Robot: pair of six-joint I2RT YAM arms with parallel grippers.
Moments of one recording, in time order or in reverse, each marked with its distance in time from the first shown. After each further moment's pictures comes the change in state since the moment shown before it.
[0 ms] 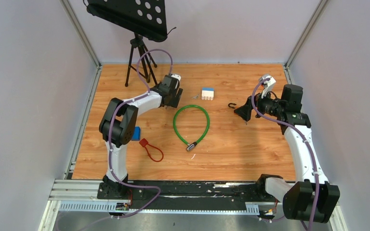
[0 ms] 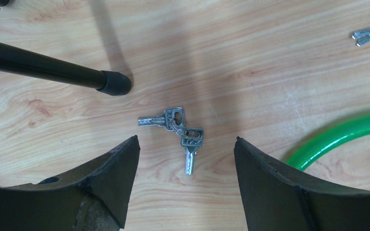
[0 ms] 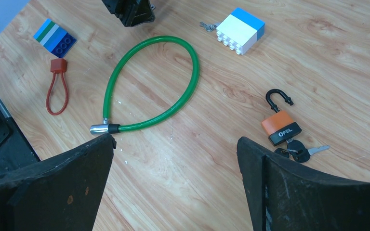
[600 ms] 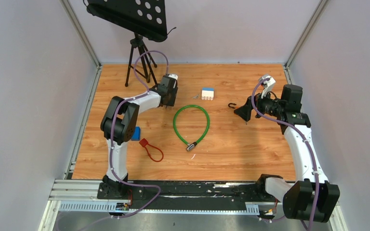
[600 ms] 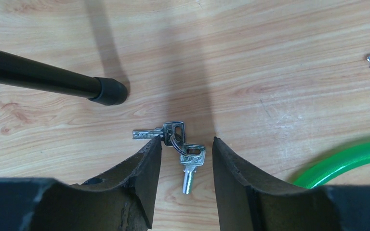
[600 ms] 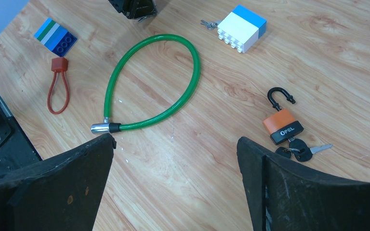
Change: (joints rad) left arm 0.036 0.045 0.000 0.057 0.030 -0.071; right arm 0.000 0.004 0.000 -0.006 -0.002 0.000
